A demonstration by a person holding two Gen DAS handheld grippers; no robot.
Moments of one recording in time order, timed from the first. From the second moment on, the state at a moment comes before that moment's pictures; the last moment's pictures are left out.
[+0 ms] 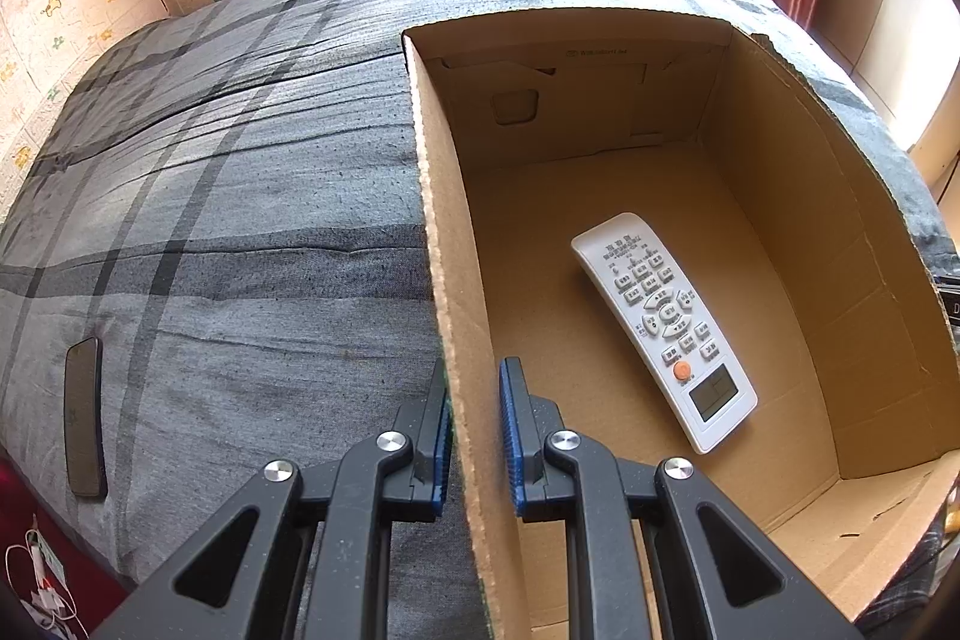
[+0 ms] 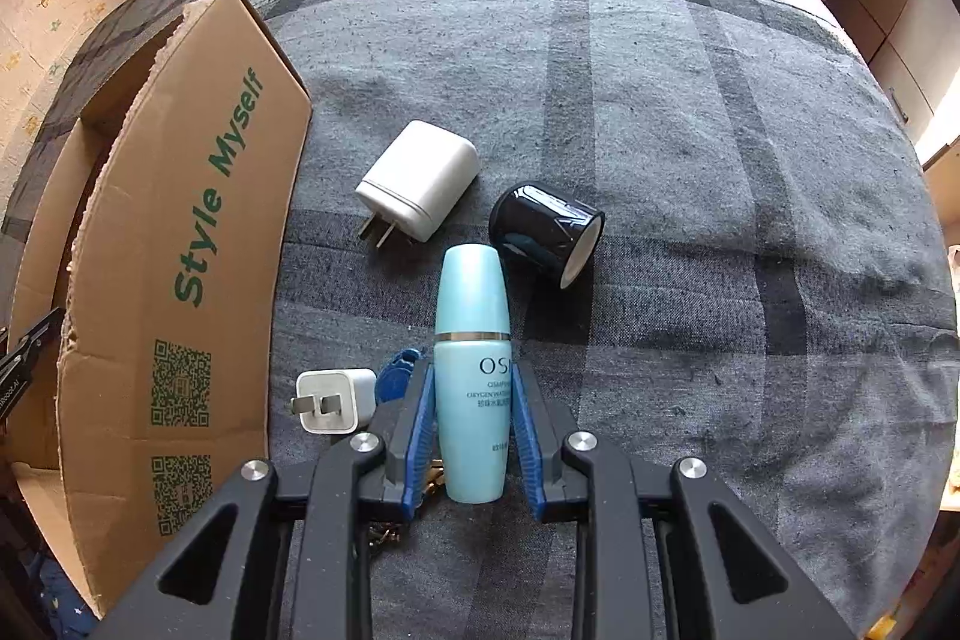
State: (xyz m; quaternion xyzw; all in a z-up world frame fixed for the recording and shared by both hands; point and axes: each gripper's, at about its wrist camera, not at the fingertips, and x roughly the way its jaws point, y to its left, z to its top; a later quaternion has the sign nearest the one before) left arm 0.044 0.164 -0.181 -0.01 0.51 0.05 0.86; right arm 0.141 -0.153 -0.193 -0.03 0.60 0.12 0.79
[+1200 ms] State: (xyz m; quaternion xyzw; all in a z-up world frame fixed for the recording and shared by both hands) left arm 0.044 0.164 -0.180 -0.01 0.51 0.05 0.86; right arm 0.126 -0.042 -0.071 -0.08 0.52 0.21 0.82
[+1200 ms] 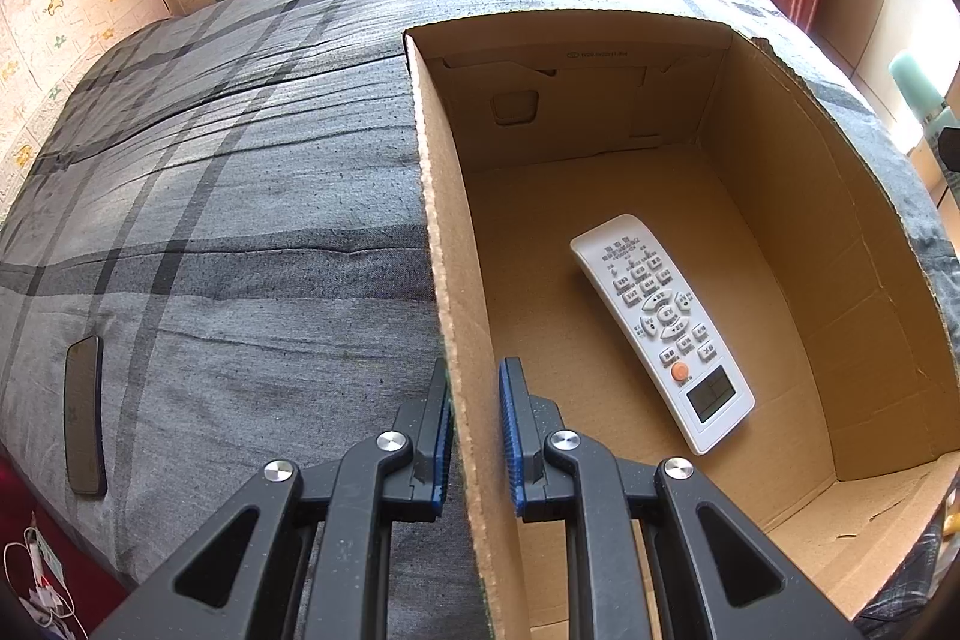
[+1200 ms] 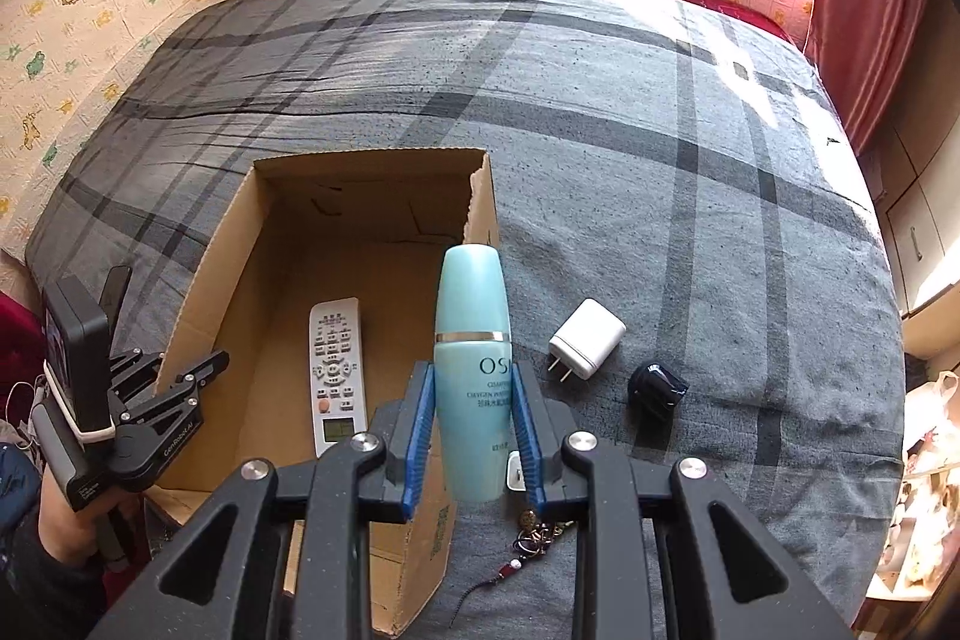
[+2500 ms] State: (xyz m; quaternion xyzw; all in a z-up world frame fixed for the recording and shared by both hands) left arm 0.045 0.167 -0.182 -0.01 0.51 0.05 0.86; right arm 0.195 0.087 -0.198 -0.16 0.61 0.20 0.75
